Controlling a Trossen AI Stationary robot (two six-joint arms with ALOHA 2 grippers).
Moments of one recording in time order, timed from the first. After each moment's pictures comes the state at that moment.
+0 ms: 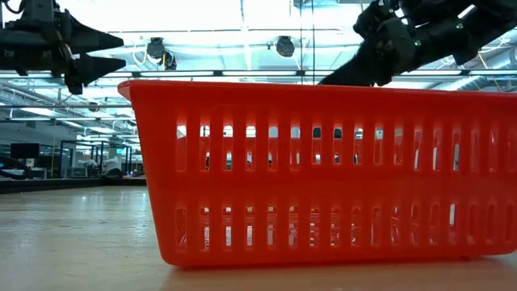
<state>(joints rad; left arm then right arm) -0.28 0.01 0.02 0.26 -0.66 -0.05 -0.06 1.10 0.46 0.39 0.05 -0.04</state>
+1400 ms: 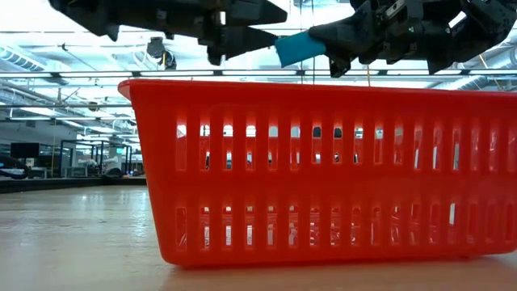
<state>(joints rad) -0.20 1.60 0.80 0.74 -0.29 0.00 -0.03 1.28 0.46 0.82 -0.27 0.00</state>
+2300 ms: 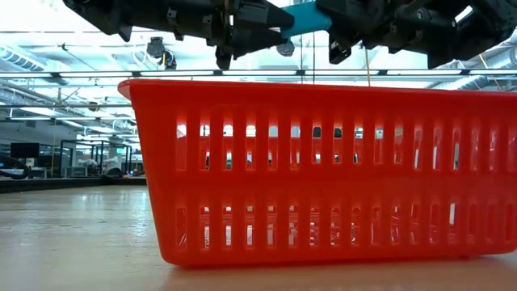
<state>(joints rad) -0.16 1.61 0.83 0.71 -0.20 -0.08 0.01 1.28 0.46 0.92 -0.32 0.02</state>
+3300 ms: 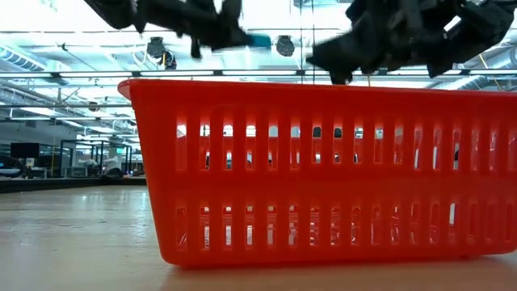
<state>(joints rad) 0.20 1.42 0.88 0.53 -0.36 -0.02 -0.08 1.27 0.46 0.69 -0.28 0.03</state>
